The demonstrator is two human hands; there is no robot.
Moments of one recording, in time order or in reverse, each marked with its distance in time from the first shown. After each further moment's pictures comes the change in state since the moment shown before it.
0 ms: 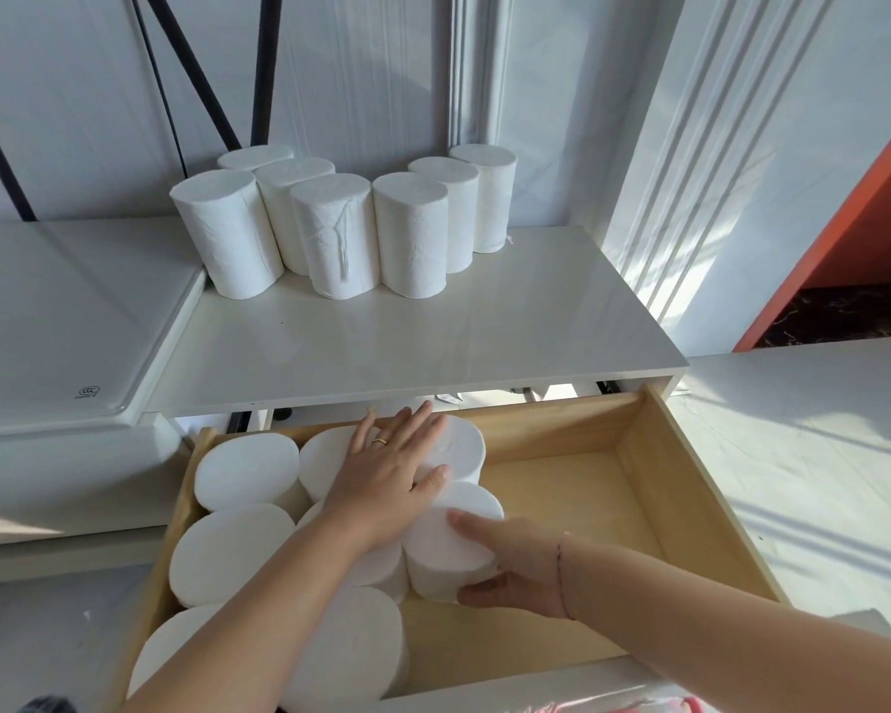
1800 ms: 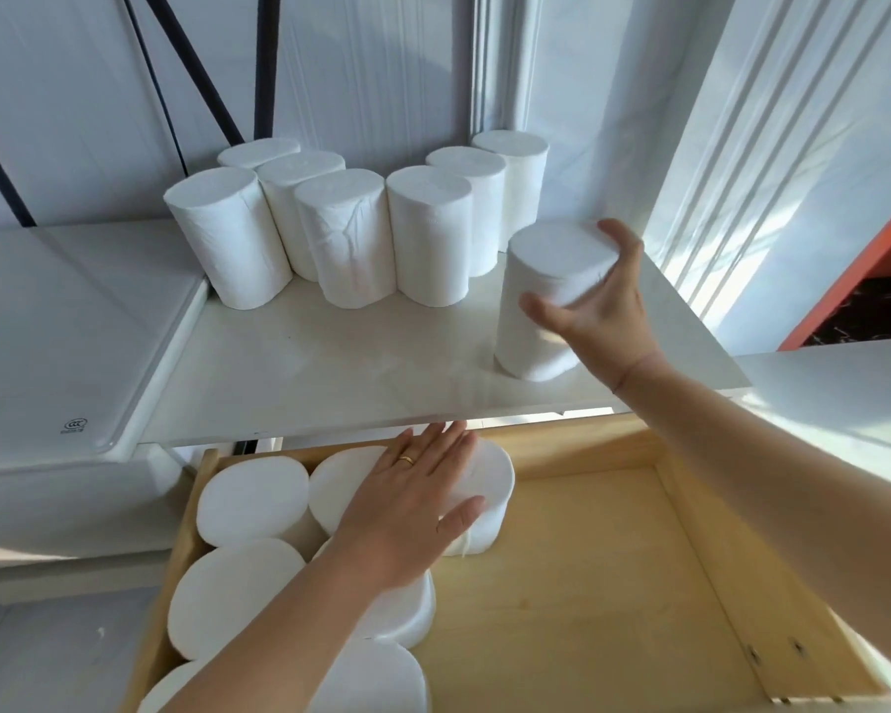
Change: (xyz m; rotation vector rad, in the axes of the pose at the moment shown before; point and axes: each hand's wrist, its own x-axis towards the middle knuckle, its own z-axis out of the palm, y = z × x) left_hand 0.014 -0.008 -0.001 0.110 -0.041 0.118; right_hand 0.020 -0.187 -0.059 -0.373 0.625 -1.276
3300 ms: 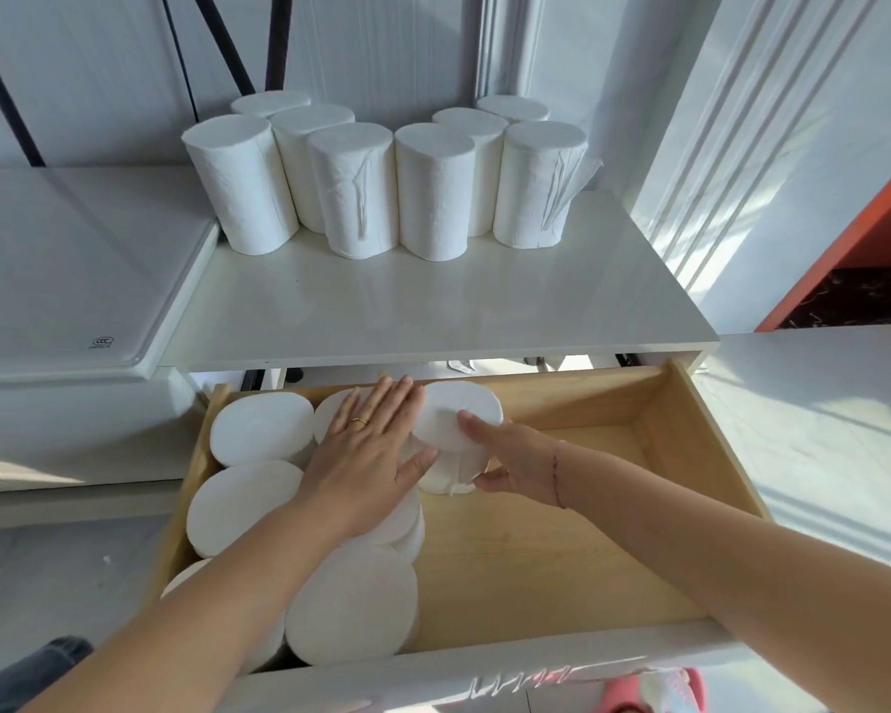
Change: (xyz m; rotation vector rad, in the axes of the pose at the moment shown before) left_hand -0.046 -0.003 -0.006 0.040 0.043 -0.163; right_hand -0.141 0.030 0.050 0.289 -0.682 0.973
